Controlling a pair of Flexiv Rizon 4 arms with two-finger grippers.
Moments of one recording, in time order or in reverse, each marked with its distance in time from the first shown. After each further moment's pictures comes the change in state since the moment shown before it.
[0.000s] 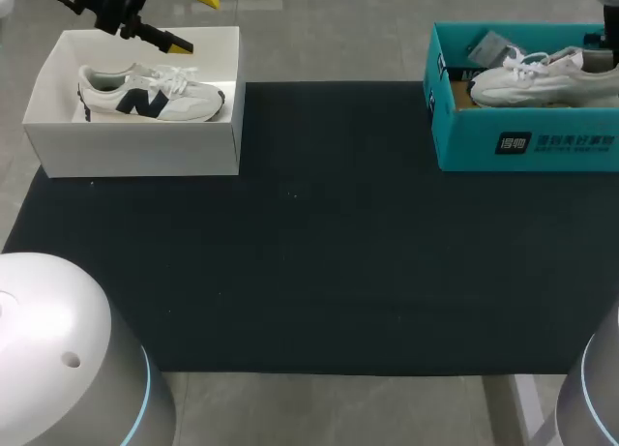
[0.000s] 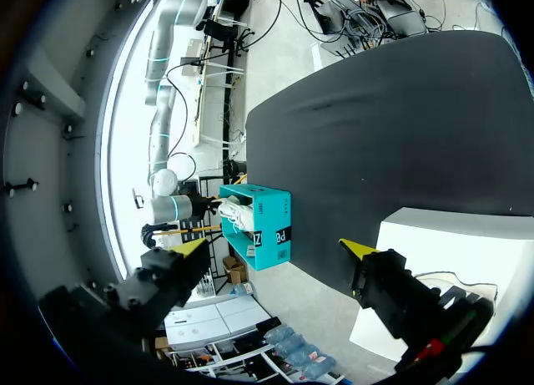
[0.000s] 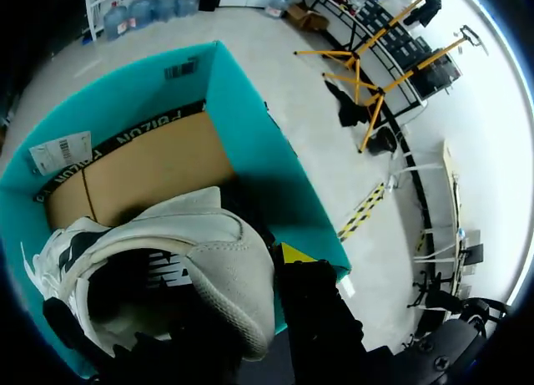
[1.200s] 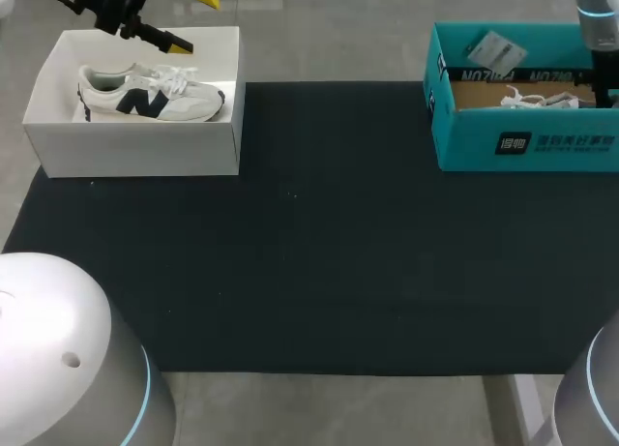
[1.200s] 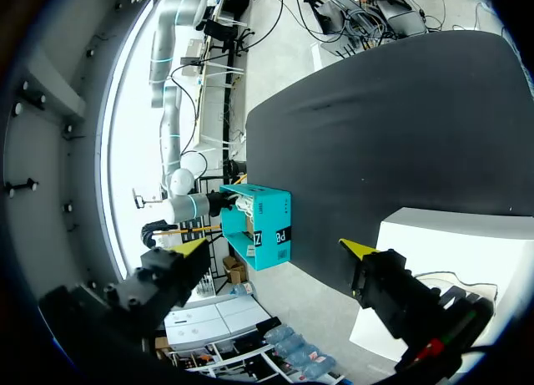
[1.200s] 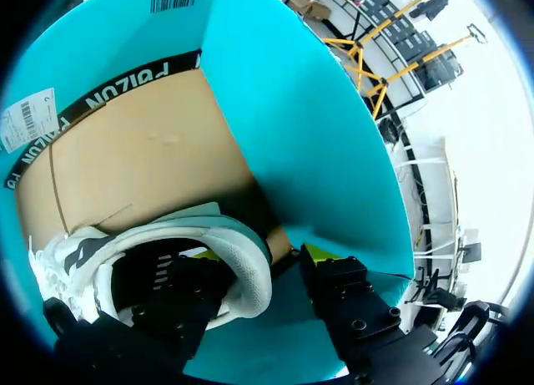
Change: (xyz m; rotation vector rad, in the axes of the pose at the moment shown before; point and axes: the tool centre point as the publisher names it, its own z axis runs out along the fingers) left arm 0.000 0.000 0.000 0.000 0.000 0.000; right arm 0.013 -0.022 0.067 0.041 -0.023 -0.013
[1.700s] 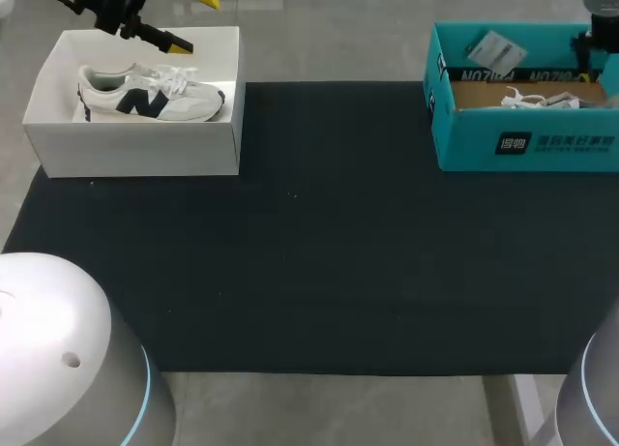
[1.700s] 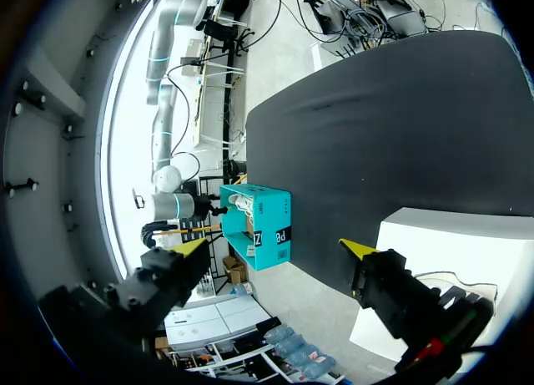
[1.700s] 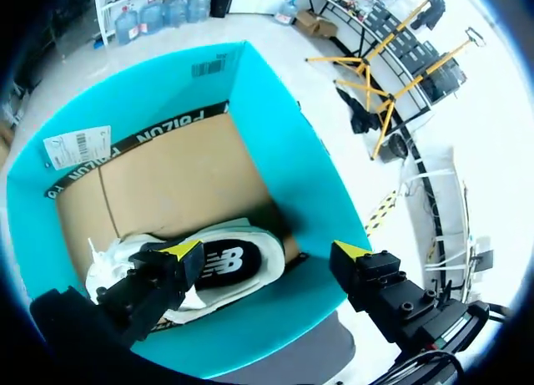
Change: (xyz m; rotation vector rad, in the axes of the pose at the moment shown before) left arm 0.000 0.000 0.000 0.000 0.000 0.000; right arm 0.012 0.017 -0.077 -0.099 0.100 0.001
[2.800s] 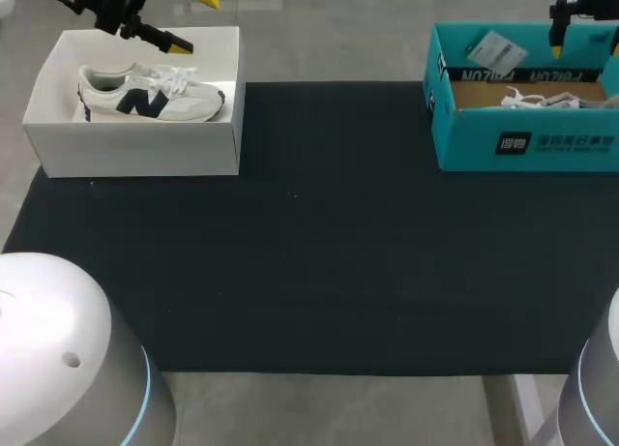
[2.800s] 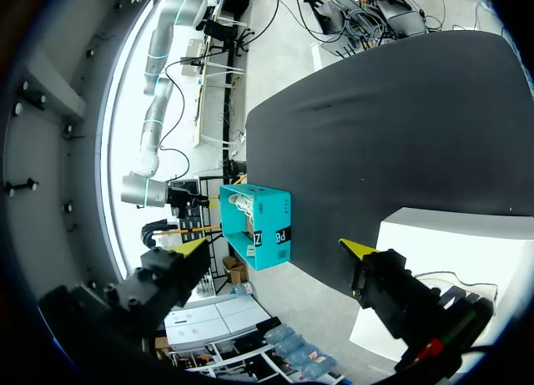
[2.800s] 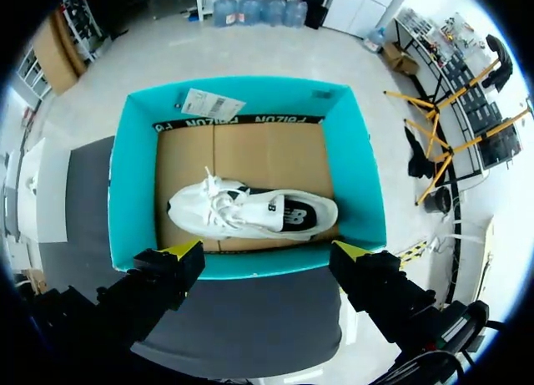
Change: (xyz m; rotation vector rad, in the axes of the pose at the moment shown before) left arm 0.000 0.000 0.000 0.000 0.000 0.000; right arm 0.037 -0.048 -0.115 -0.024 0.269 -0.342
